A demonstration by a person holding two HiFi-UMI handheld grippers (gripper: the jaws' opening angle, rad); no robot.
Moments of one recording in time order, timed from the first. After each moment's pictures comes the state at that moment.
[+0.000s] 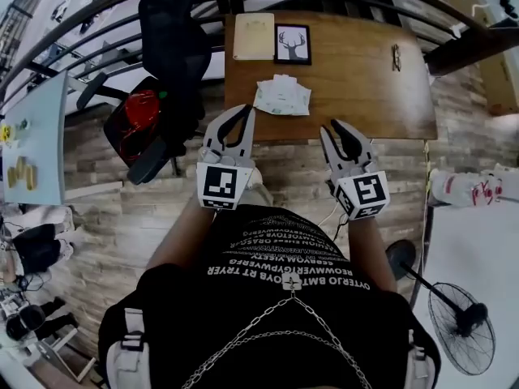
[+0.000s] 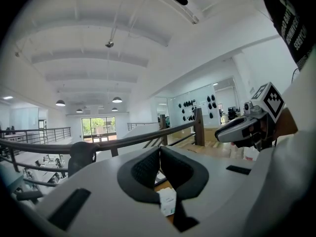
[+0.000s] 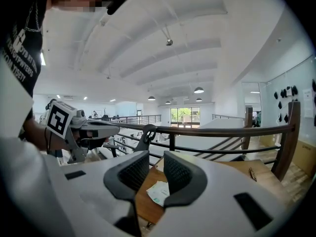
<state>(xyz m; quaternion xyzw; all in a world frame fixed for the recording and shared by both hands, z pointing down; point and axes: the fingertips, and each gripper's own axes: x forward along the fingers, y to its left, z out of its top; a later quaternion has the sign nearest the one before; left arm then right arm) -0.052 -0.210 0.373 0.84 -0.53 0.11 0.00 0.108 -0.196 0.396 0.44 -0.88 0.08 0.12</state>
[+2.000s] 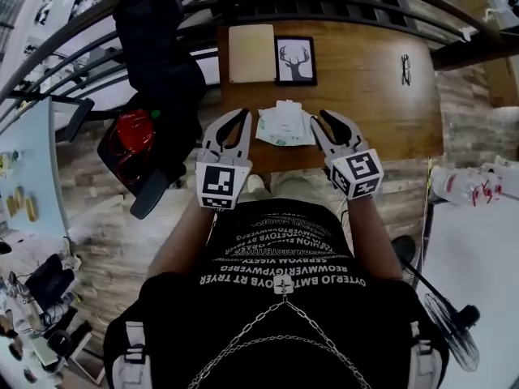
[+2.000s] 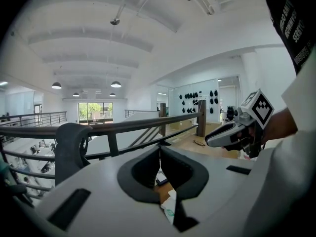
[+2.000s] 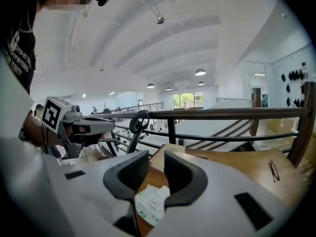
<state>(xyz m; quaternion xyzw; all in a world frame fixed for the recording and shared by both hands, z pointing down) -0.084 -0.355 0.448 0.85 -0.51 0.14 0.08 0.068 -0.361 0.483 0.41 -0.88 0.15 0.17</state>
